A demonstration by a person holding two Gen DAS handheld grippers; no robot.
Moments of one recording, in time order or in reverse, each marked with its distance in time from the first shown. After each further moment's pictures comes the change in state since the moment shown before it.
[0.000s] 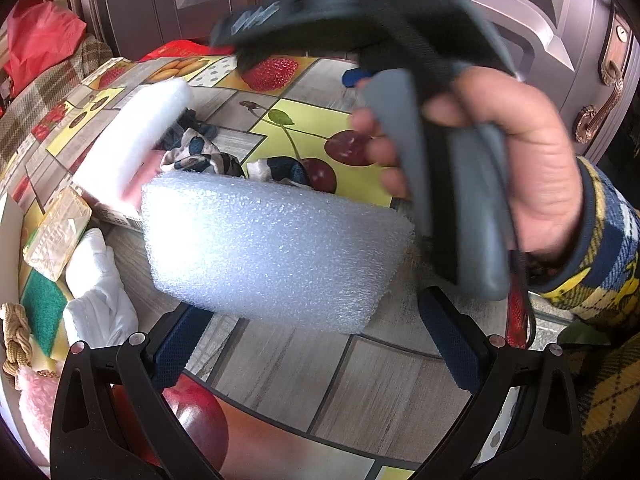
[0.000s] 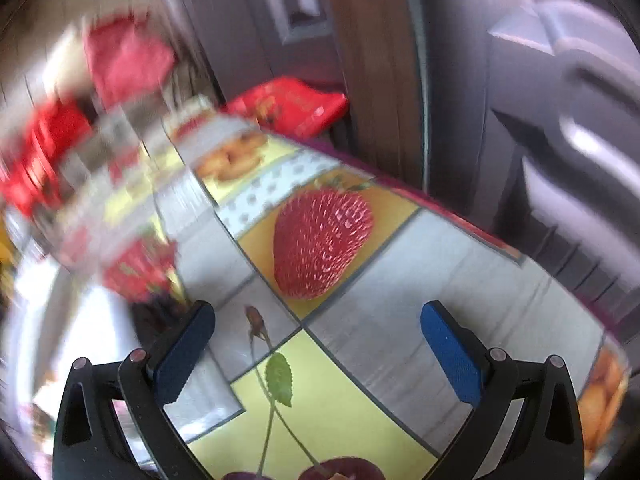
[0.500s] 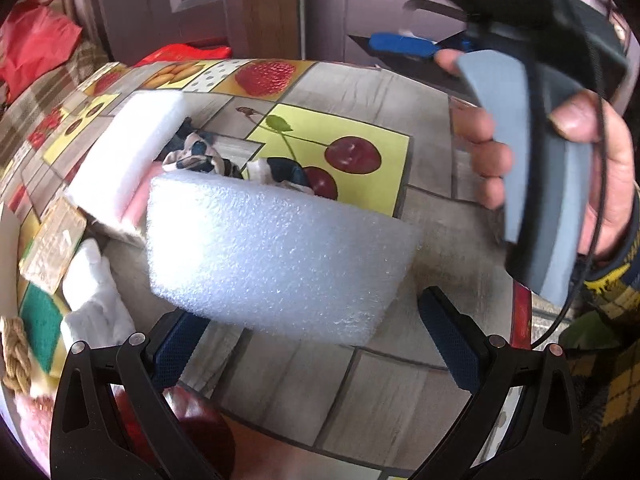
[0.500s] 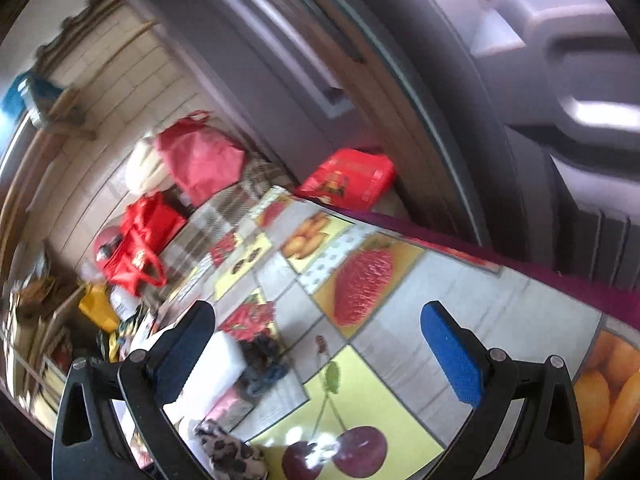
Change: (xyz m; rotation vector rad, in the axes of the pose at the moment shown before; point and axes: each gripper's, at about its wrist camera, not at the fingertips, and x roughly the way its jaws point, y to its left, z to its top) left arm 0.001 0.003 0.005 0.003 -0.003 0.005; right arm -0.067 -0.036 -0.003 0.092 -0.223 0.361
